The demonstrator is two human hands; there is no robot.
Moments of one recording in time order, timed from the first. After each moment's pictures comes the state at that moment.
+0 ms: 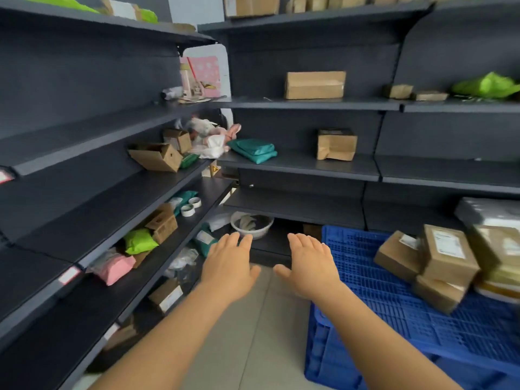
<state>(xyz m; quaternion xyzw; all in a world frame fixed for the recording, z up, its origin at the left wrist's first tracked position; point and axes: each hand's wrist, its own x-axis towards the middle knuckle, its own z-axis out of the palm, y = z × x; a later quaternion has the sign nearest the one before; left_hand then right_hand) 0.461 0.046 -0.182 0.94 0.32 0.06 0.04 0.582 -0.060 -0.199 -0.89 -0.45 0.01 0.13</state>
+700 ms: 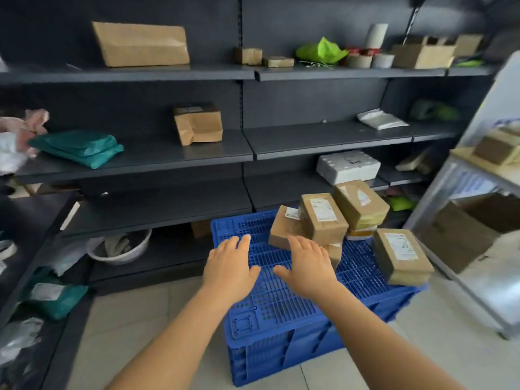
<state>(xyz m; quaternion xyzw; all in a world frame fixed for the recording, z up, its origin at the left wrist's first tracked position) 0.745 0.006 -0.256 0.99 0.07 -0.01 0.13 0.790 -0.152 -0.256 -0.98 -0.17 0.06 0.10</state>
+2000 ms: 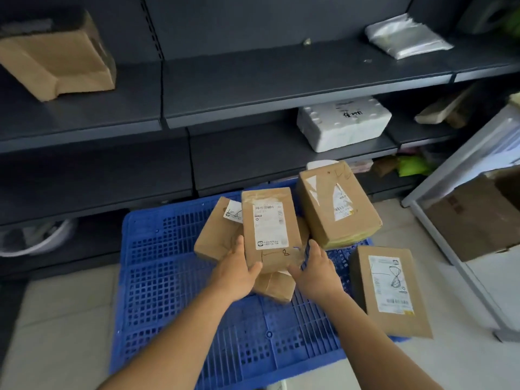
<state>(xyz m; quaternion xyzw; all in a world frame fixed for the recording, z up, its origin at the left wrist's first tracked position) 1.093 -0.164 -0.401 0.89 0.20 -0.23 0.33 1.131 -0.335 -0.411 -0.92 0.03 0.26 0.28</state>
